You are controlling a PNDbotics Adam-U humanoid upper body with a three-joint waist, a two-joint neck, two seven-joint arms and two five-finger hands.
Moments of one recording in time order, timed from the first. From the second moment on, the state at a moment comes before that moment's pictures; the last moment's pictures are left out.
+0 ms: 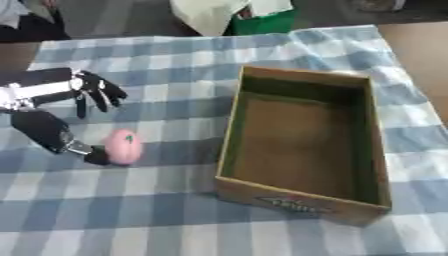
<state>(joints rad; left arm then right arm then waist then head) -0.74 0.79 -0.42 -1.67 -0.34 0.13 -0.67 -0.17 -0.29 -0.26 -1.99 -0.37 -0.41 0.14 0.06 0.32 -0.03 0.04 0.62</state>
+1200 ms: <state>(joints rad) -0.76 0.70 -0.44 -1.50 -0.59 -0.01 -0.63 -0.17 -0.28 -0.26 -1.99 -0.36 -0.40 0.15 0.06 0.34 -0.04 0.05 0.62</state>
